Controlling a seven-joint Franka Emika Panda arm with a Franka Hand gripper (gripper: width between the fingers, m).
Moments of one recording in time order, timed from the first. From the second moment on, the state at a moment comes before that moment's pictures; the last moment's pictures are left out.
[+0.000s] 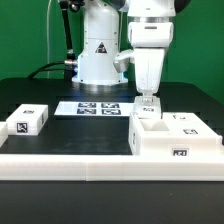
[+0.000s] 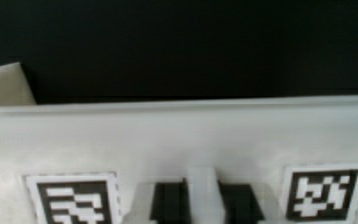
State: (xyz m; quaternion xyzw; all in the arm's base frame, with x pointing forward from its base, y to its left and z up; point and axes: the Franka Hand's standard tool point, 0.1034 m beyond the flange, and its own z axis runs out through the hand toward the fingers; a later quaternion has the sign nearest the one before) arm 0.450 0.069 0.055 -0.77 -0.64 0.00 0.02
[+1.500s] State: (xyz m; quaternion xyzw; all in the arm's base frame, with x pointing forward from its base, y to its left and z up) arm 0.446 0.068 0.055 -0.77 -0.64 0.00 0.02
